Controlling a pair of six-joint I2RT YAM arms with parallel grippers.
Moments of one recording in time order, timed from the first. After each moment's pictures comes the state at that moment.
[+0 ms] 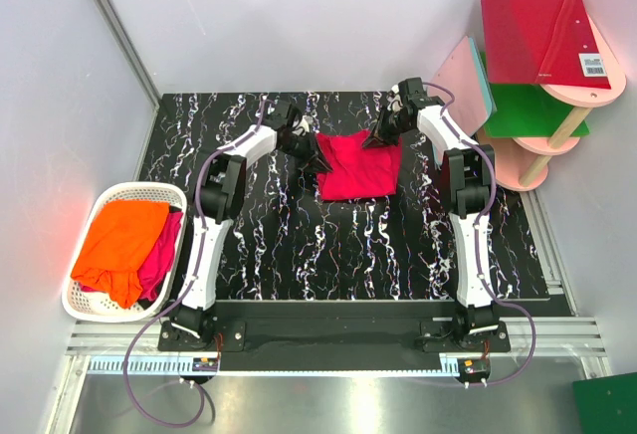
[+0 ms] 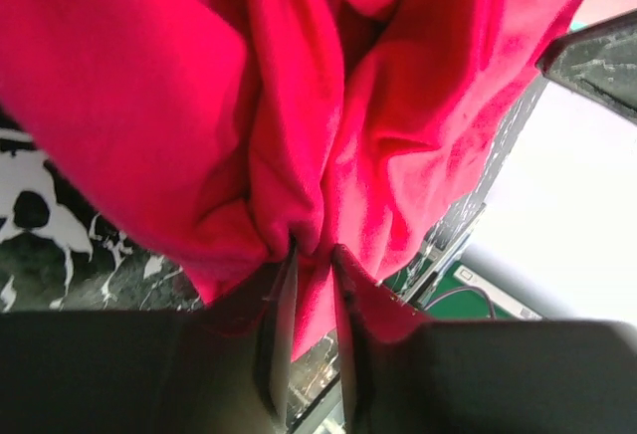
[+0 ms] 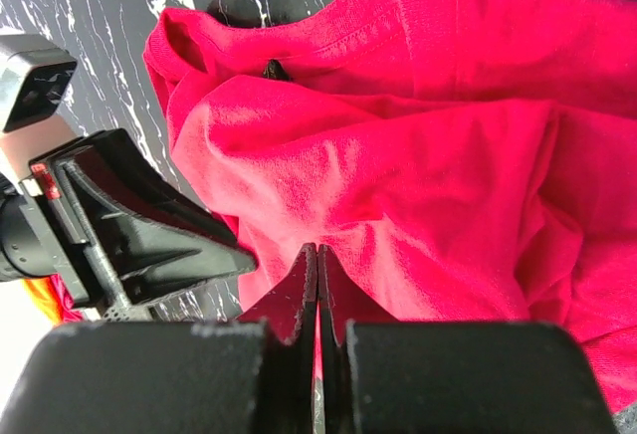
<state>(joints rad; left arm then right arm) -0.33 2.45 1.96 -0.57 0.74 -0.69 0.18 2.46 2.14 -0.71 -0.57 0.53</state>
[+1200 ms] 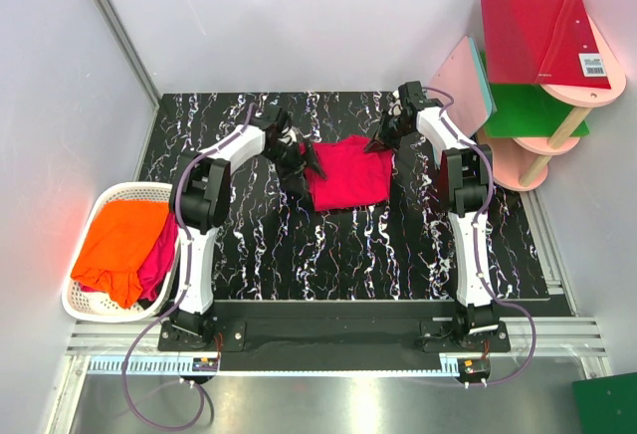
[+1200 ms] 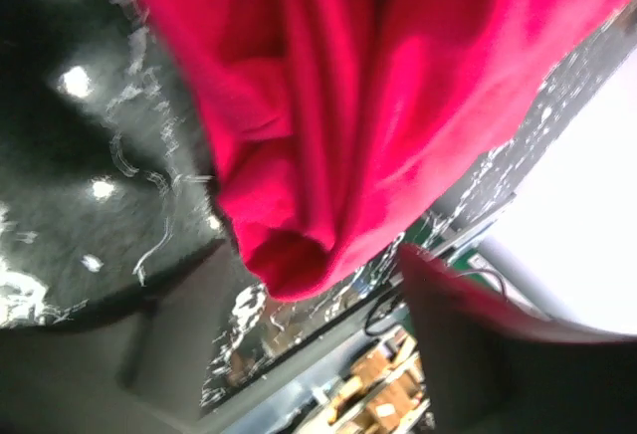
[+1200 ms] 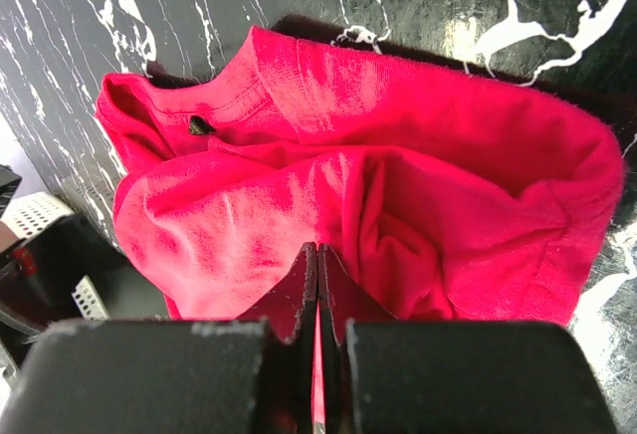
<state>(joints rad) -0.32 2.23 1.74 -0.76 0.63 -0.67 0.17 2.50 2.16 -0.74 -0.54 0.54</state>
